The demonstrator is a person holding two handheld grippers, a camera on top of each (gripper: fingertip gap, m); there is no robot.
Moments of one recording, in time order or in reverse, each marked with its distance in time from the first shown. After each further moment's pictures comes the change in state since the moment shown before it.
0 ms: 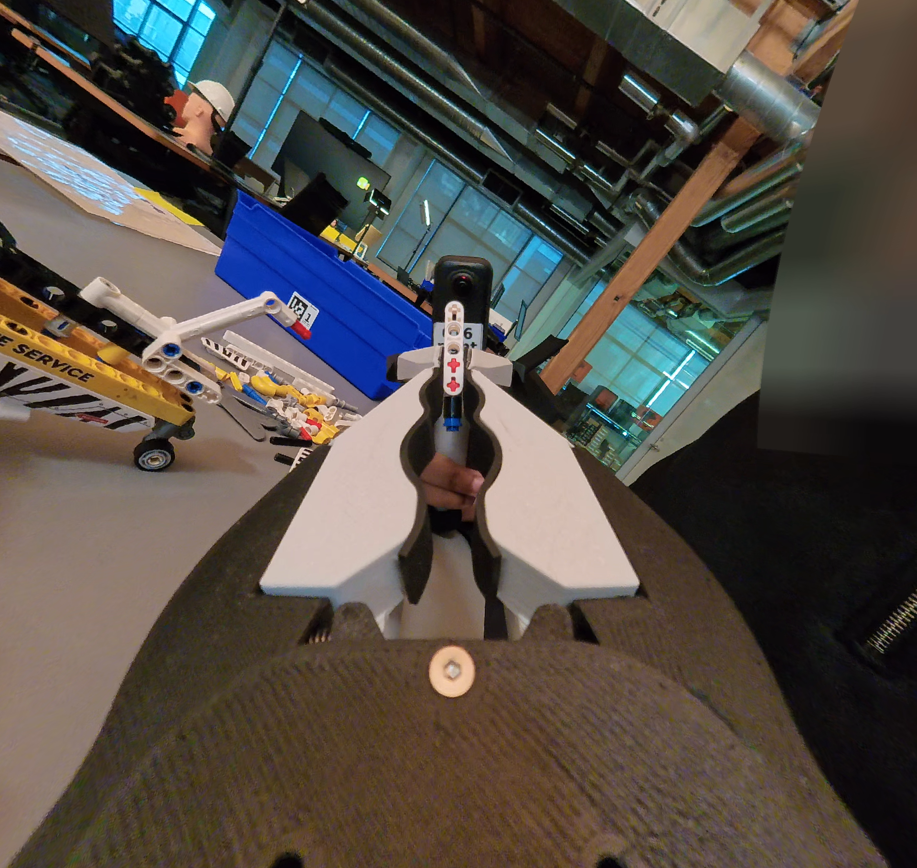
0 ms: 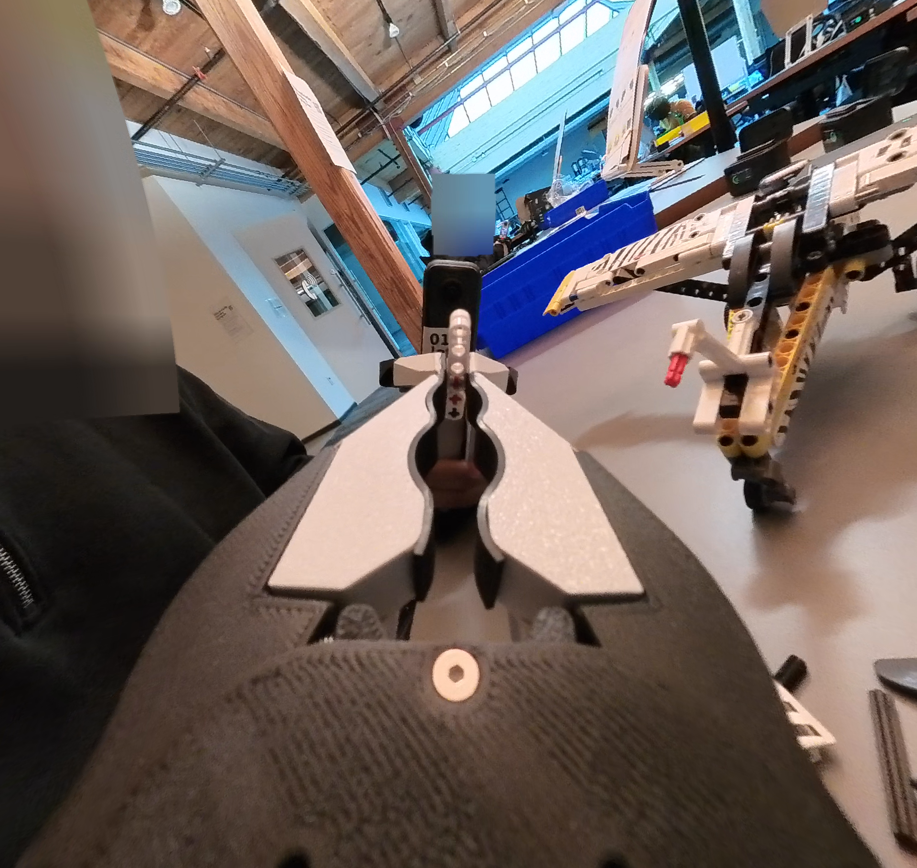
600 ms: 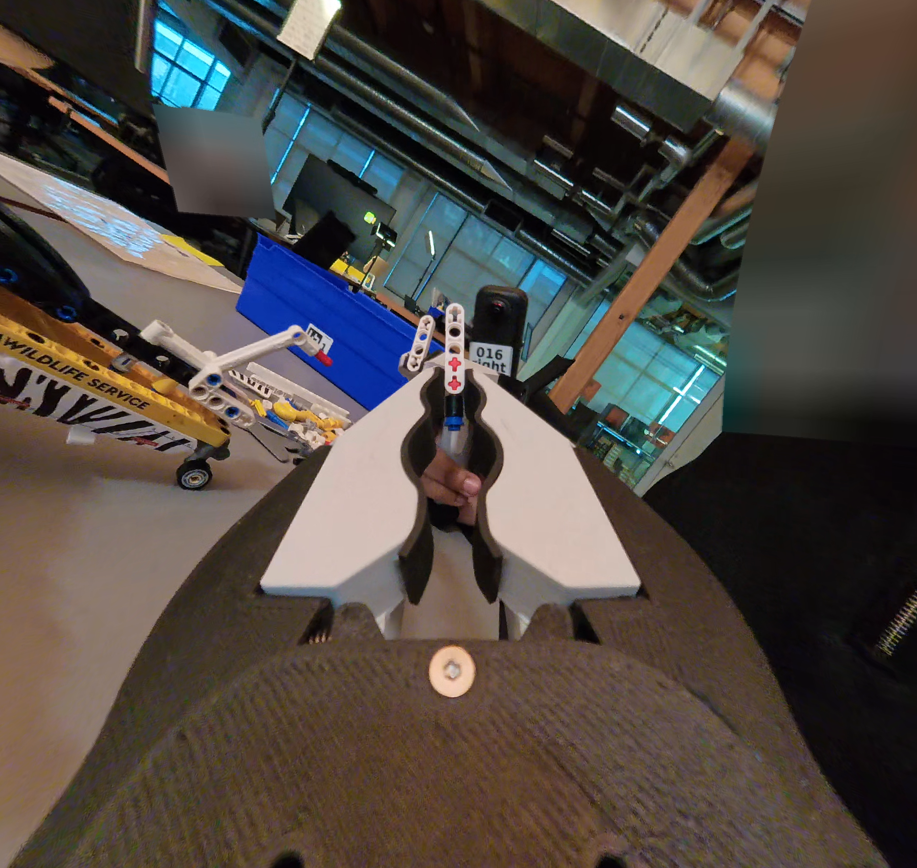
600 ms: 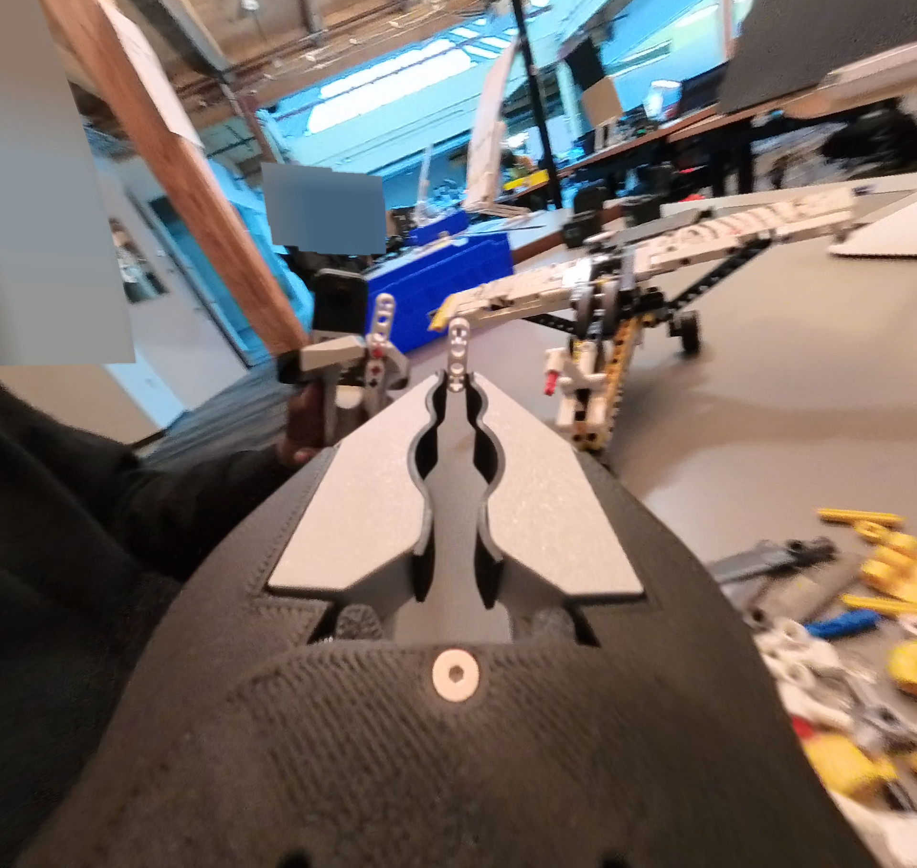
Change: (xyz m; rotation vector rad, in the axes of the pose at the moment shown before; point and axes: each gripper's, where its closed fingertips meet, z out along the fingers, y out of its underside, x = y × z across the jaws) left arm -0.002 -0.015 -0.012 0.061 -0.003 0.042; right arm 0.027 -0.015 -0.021 0.025 0.285 -0.203
